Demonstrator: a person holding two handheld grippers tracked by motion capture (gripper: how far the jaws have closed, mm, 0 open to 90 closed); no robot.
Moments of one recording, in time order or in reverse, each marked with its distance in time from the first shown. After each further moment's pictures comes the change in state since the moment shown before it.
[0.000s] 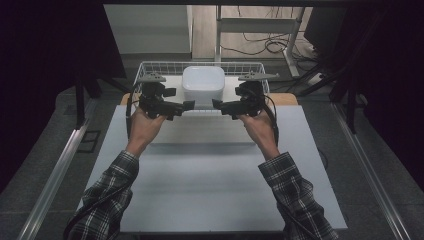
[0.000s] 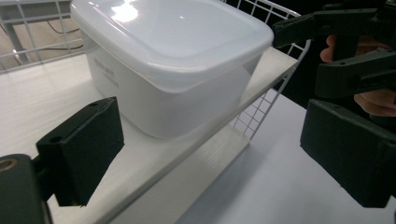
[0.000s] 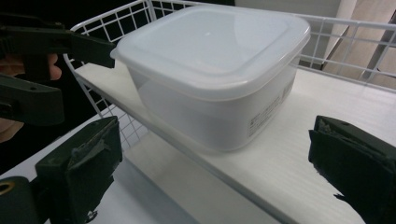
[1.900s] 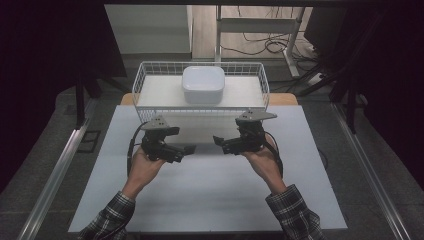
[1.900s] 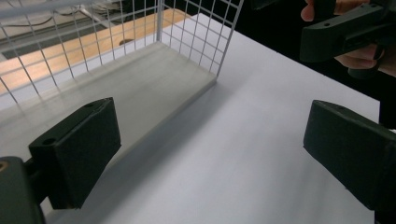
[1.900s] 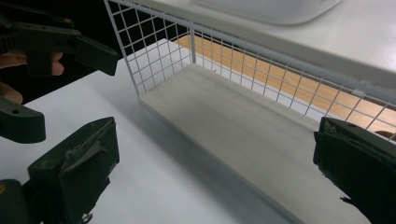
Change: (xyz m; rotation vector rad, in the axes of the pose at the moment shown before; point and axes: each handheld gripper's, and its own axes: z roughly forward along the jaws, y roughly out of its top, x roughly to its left) left arm -0.040 -0.097 0.000 0.075 -0.082 0.038; right arm 0.029 -0.081 -0.017 0.045 0.024 -0.088
